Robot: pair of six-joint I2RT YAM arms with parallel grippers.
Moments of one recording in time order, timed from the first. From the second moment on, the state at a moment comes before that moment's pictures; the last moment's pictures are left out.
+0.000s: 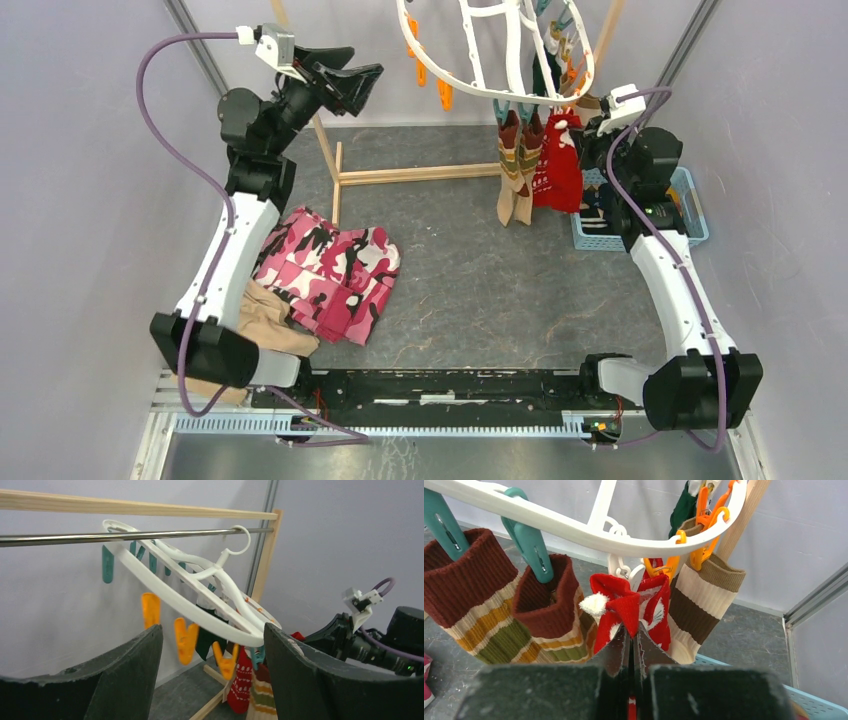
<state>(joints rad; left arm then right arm) -0.26 1.36 1.50 0.33 0.46 -0.33 0.03 1.20 1.11 0.04 -0.28 -0.08</state>
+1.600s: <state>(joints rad) -0.29 1.91 1.88 0.63 0.32 -1.16 -0.08 1.25 1.12 -0.02 -0.34 -0.07</state>
